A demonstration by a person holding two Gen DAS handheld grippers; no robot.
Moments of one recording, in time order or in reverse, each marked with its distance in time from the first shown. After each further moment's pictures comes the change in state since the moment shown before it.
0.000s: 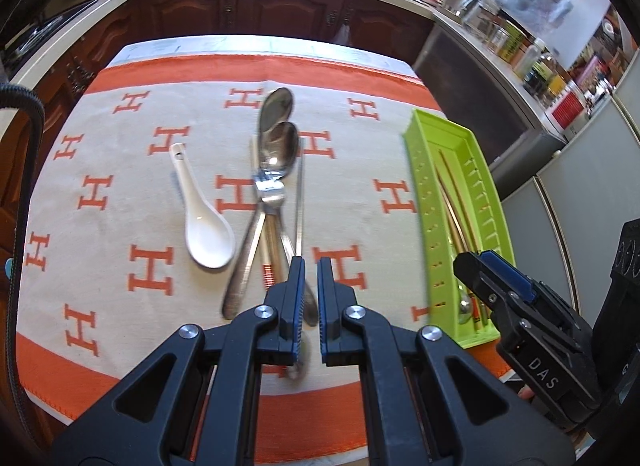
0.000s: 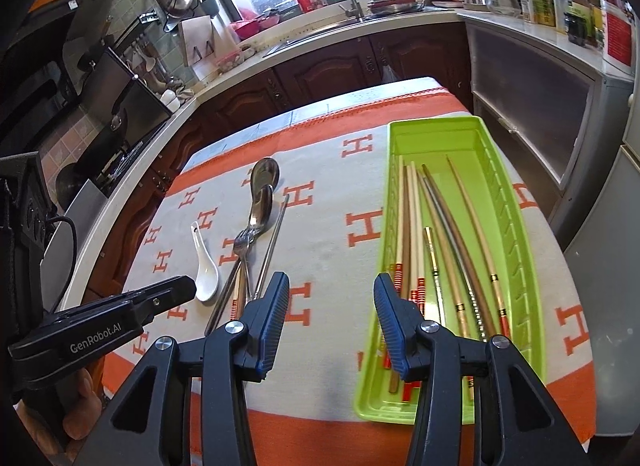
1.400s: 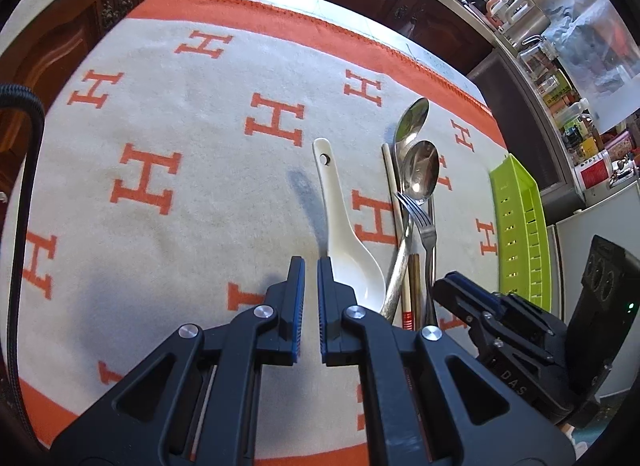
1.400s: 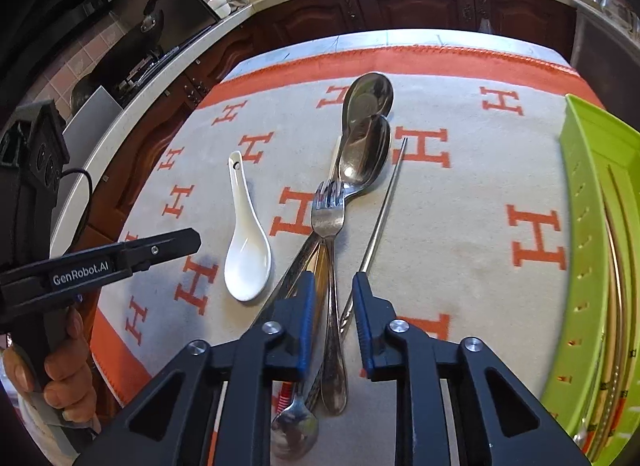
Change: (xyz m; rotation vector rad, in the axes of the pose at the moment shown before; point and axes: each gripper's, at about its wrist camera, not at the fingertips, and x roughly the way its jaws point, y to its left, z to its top) left arm 0.060 0.143 0.031 -0.215 0.095 -0.063; right arm 0.157 0.099 0.018 -0.213 0.272 0.107
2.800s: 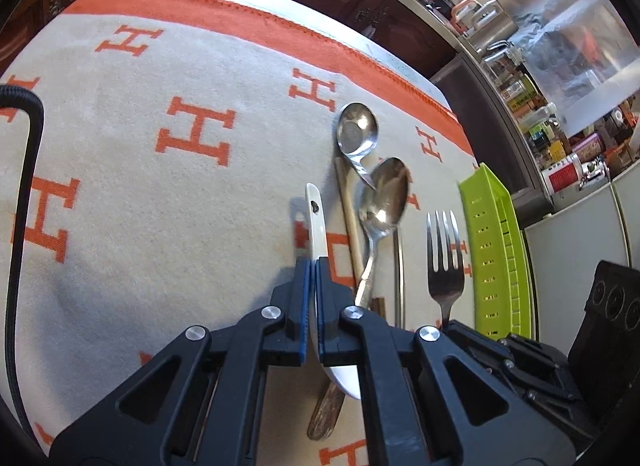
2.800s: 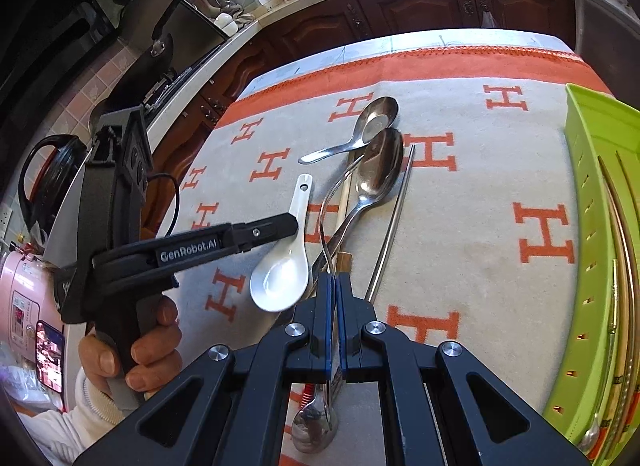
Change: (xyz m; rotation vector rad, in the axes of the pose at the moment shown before) left arm 0.061 -0.030 0.017 0.043 -0.041 -0.173; right arm -0.026 -0.007 -0.003 0.075 -0.060 0.104
